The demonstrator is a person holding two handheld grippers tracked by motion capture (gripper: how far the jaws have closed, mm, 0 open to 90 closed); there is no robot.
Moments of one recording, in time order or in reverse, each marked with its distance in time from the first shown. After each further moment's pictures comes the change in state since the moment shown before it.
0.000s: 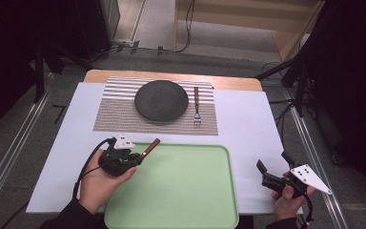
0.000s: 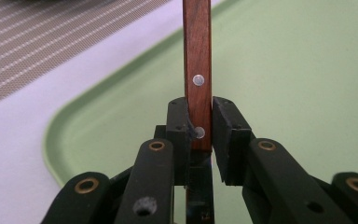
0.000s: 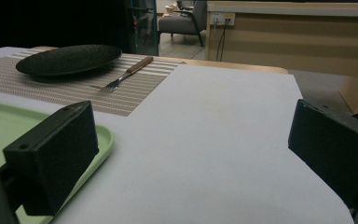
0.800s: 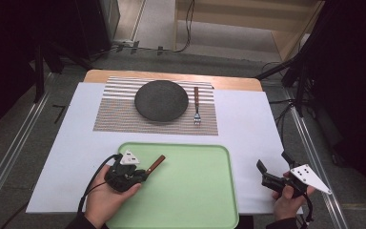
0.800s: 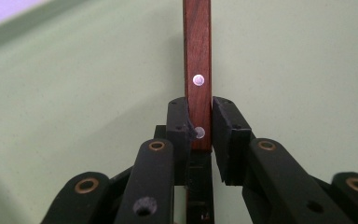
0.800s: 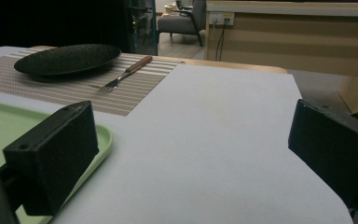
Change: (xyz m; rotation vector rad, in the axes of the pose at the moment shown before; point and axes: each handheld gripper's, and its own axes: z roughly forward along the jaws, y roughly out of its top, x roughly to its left) left arm -0.021 -0.030 0.019 0.048 -0.066 -0.033; right arm 0.000 0.000 0.000 0.002 -0.005 0.000
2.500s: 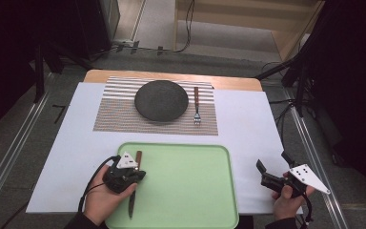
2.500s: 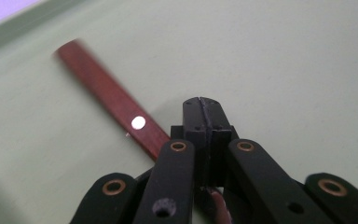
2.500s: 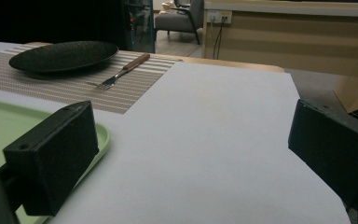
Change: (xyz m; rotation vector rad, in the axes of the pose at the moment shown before) left arm 0.013 -0.012 0.006 -0.048 0.000 0.058; right arm 0.002 0.000 0.001 0.012 -0.016 -0.005
